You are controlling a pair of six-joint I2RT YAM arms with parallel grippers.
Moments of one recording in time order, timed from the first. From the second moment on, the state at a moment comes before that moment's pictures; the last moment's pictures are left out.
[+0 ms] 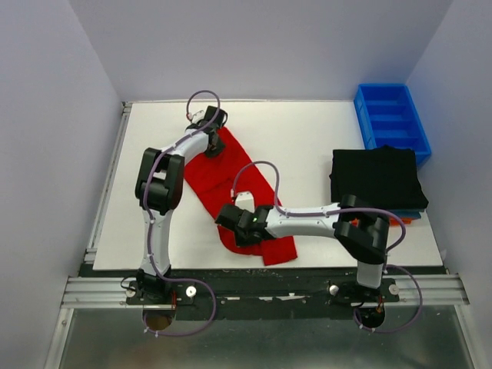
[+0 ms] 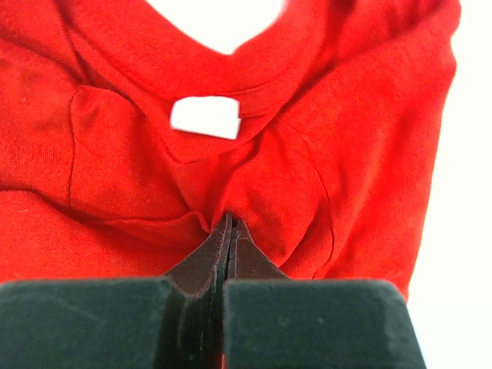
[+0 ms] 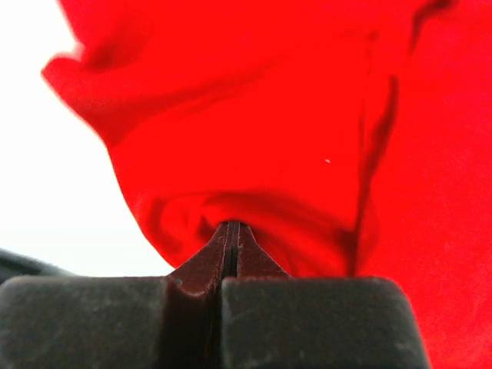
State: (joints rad) left arm -0.31 2.20 1.68 -0.49 -0.22 -0.82; right arm 1.22 1.89 1.24 -0.53 0.29 0.93
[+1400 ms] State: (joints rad) left arm -0.36 1.88 1.63 -0.36 0.09 -0.57; right arm 0.58 1.85 1.56 -0.56 0.13 0.56
